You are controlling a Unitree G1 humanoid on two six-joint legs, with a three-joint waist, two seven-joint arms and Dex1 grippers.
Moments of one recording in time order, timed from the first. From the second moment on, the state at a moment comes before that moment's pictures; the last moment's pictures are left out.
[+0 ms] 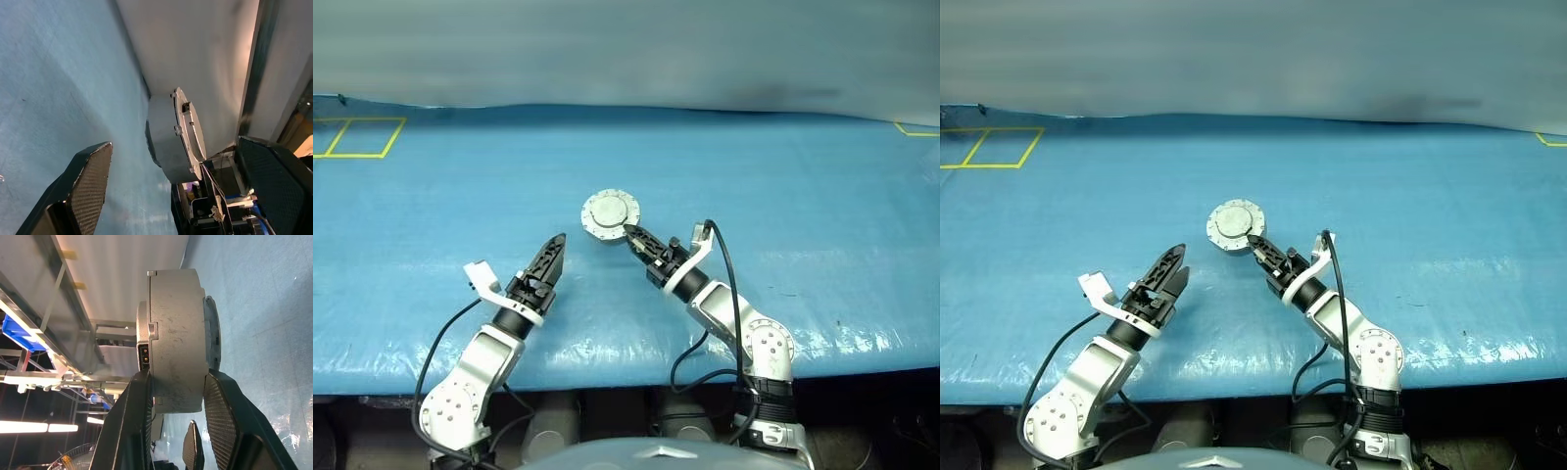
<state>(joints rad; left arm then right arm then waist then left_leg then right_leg) 0.16 -0.07 0.31 -0.36 -1.43 0.79 -0.09 -0.16 0.07 -0.16 -0.13 1.48 0.87 -0.10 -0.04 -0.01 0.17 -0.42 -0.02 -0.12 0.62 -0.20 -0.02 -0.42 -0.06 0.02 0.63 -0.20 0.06</state>
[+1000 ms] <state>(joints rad) 0.15 -0.07 0.19 -0.28 -1.55 0.66 -0.20 -0.08 0.05 0.03 -0.24 1.63 0.90 -0.22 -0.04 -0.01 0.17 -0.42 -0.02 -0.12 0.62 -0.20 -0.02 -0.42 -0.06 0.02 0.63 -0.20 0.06</state>
